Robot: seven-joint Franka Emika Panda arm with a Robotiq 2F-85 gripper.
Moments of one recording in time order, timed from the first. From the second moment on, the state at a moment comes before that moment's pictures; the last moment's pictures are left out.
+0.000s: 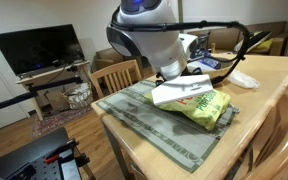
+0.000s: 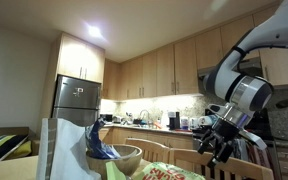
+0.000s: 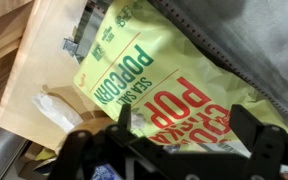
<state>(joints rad) -0.87 0.42 0.72 -2.29 1.28 3.12 -2.30</state>
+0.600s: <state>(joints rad) -0.87 0.56 0.73 -2.29 1.29 3.14 -2.40</state>
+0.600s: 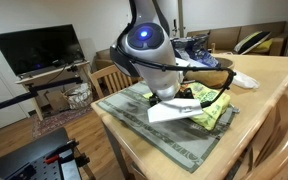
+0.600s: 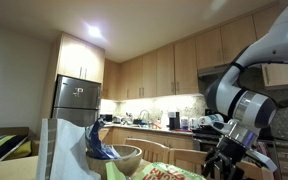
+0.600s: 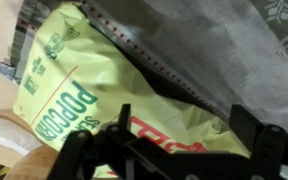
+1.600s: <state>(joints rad) -0.91 0.75 0.81 -2.23 1.20 3.36 -2.60</state>
